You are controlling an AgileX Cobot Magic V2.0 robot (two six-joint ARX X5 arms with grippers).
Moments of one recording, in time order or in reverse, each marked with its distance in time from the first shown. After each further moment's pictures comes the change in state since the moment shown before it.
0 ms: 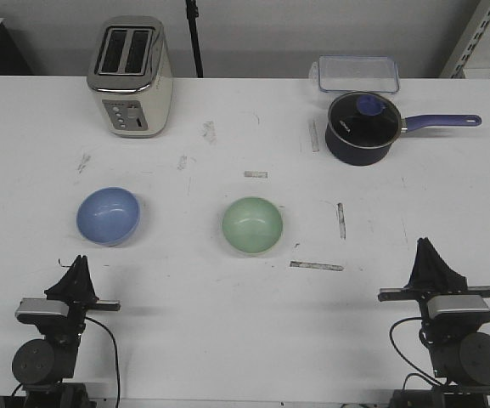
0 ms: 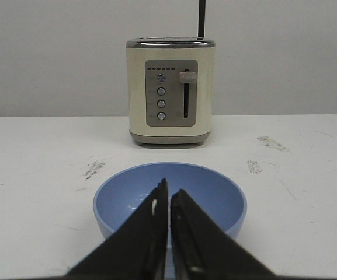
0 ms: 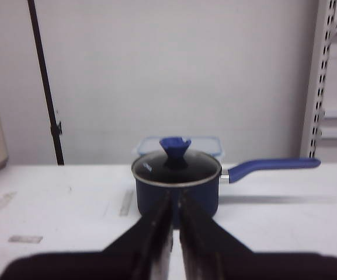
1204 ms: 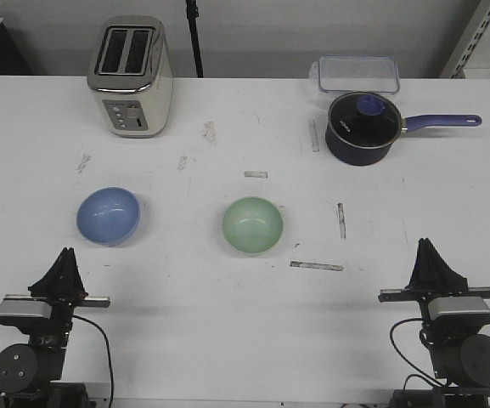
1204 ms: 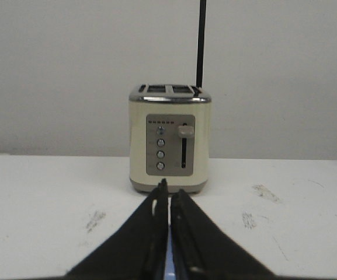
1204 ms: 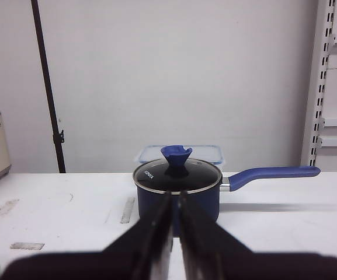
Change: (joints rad) left arm 0.000 0.084 0.200 -0.037 -0.005 -0.009; right arm 0.000 -0.011 0.000 0.000 0.000 0.000
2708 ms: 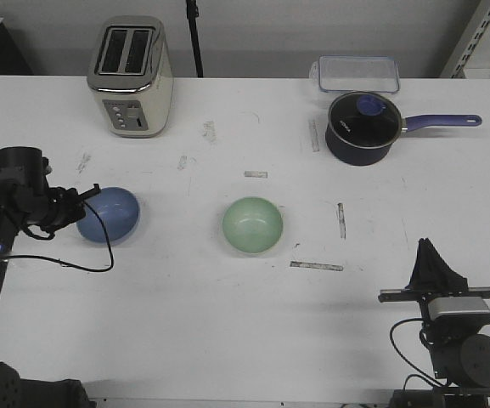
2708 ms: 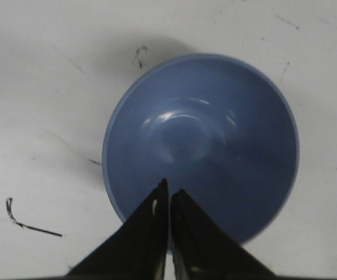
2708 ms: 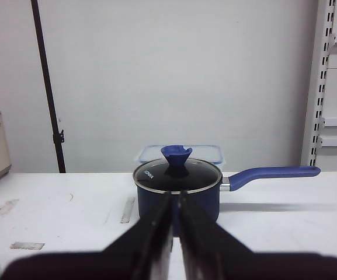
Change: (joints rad) left arm 0.200 1.401 1.174 -1.091 0.214 -0.298; right arm 0.000 0.000 0.000 0.000 0.000 0.000
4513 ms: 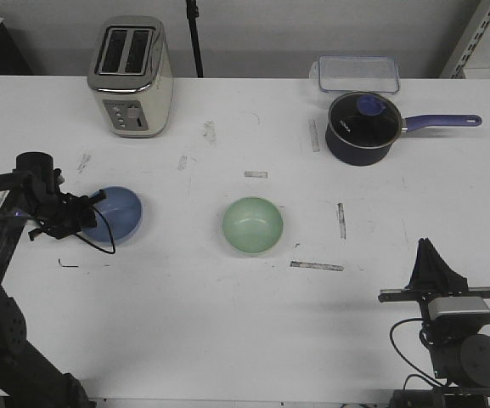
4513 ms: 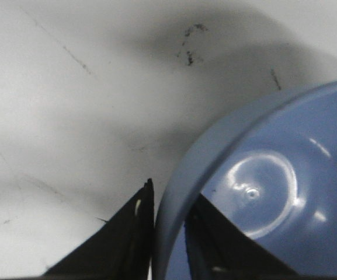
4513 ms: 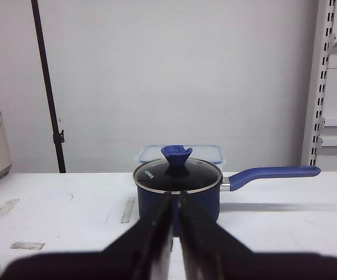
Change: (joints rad) left arm 0.040 0.265 -0.026 0.106 0.037 0.042; right arm 0.000 0.000 0.000 0.000 0.000 0.000
